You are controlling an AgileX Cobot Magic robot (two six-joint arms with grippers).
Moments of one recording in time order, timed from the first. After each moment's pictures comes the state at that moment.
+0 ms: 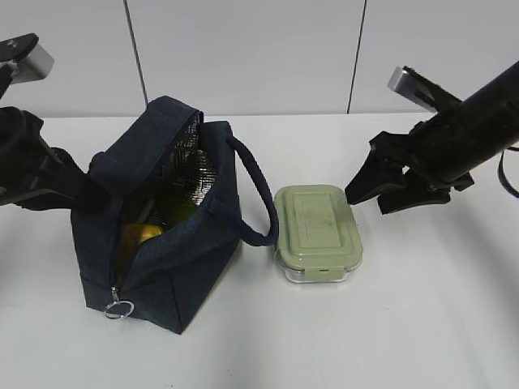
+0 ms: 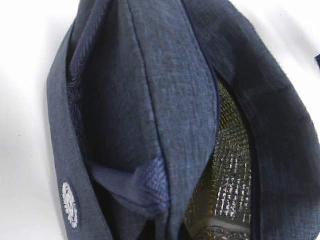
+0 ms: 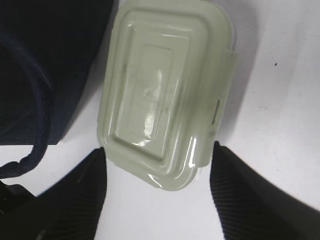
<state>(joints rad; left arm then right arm) -0.20 1.37 -0.89 -0.65 0.76 0.64 0.04 1.79 -1.18 0.80 0.92 -0.60</state>
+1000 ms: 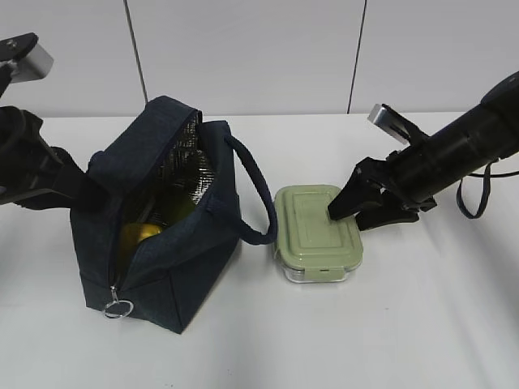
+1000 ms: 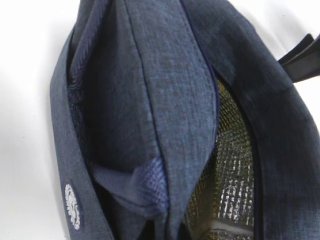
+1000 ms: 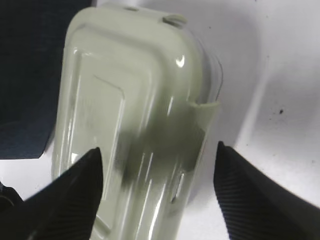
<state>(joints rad) -0.20 1.37 -0.89 -0.64 0.75 0.64 0.00 2.07 -1.30 0.96 0.98 -0.84</state>
